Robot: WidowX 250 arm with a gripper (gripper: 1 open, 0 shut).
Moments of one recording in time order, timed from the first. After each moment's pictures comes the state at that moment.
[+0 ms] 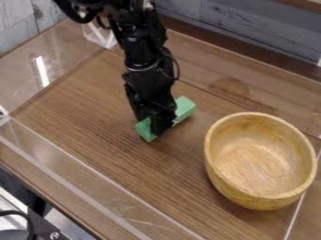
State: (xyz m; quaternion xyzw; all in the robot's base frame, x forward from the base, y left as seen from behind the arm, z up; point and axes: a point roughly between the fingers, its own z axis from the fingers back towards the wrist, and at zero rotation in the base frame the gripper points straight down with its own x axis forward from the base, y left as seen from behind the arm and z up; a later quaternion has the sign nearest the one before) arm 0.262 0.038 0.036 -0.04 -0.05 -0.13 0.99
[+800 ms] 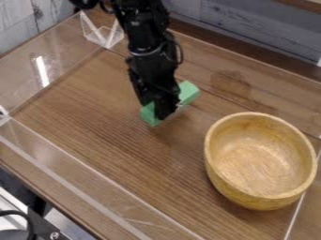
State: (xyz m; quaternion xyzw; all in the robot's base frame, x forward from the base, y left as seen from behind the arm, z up) arm 0.279 0.043 0.050 -0.03 -0.07 -0.13 0.99
